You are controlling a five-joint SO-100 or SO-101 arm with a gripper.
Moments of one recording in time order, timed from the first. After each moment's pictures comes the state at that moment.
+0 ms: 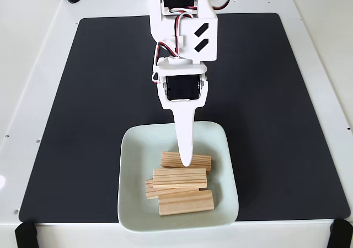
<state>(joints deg) -11.2 47.2 38.0 61.1 0.5</state>
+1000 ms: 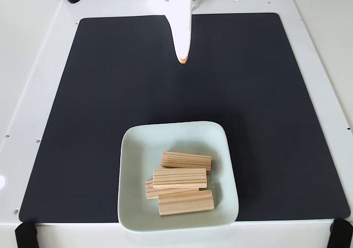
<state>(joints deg) -11.2 116.9 125.1 10.1 0.4</state>
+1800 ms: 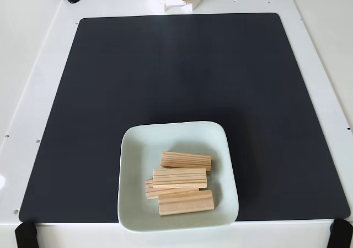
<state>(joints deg) -12.4 187.0 177.9 9.1 0.4</state>
